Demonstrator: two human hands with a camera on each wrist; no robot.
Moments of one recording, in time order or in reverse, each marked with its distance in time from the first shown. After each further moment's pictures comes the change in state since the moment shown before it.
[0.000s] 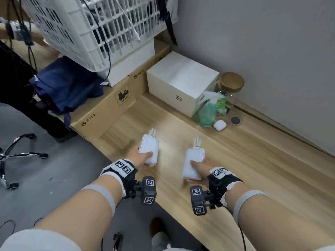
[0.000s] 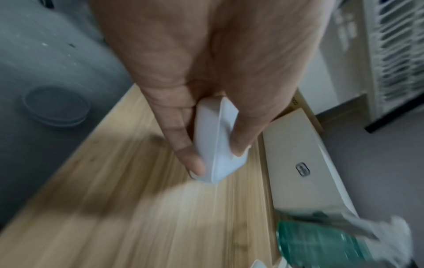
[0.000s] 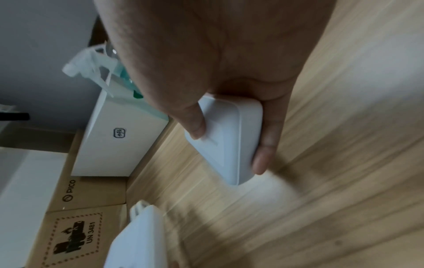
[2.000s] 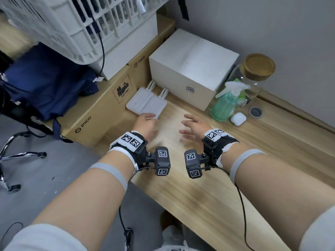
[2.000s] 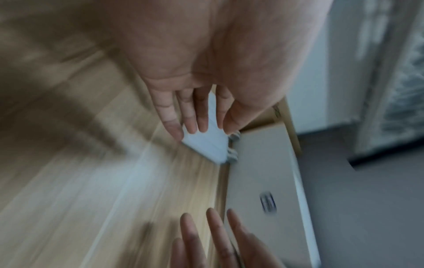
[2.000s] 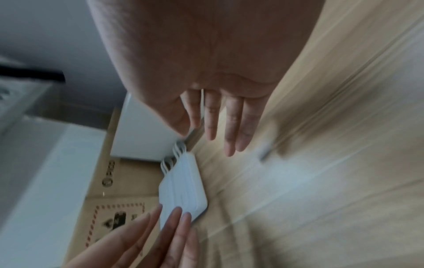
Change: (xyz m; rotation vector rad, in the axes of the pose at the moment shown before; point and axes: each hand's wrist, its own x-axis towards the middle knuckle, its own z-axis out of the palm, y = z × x) left_hand 0.070 0.096 0.004 0.038 0.015 0.182; right_hand 0.033 -0.125 0.083 -0.014 -0.037 -0.319
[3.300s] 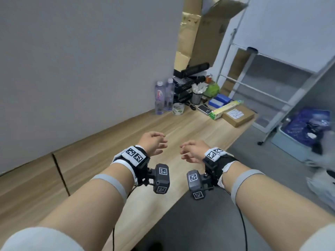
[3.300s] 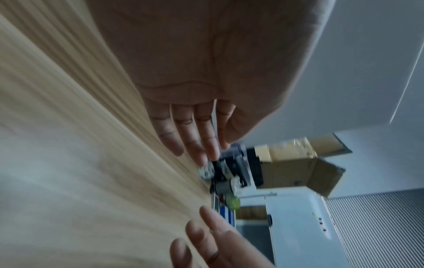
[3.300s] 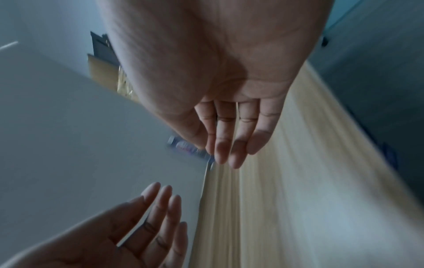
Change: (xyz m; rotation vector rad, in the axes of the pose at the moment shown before) left_hand -0.772 -0.248 0.792 0.667 -1.328 0.278; right_hand -0.701 0.452 -0.780 0.591 1.031 0.022
